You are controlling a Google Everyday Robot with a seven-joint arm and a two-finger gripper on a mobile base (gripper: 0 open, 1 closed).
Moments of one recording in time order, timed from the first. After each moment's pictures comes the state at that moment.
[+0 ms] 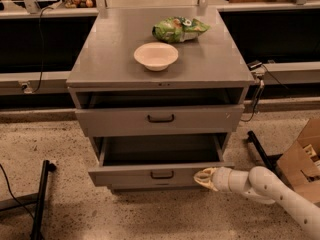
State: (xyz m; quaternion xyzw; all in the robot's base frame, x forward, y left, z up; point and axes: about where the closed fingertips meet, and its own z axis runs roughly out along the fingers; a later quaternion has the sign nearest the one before) arm 0.574 -0.183 0.391 -0.55 0.67 0.16 0.46
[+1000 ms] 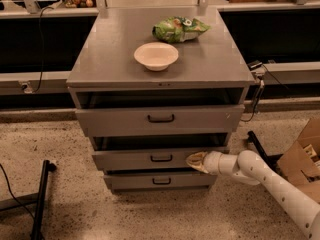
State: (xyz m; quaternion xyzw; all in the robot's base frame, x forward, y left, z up) arm 0.654 -0.157 0.399 -0.55 0.65 0.17 0.50
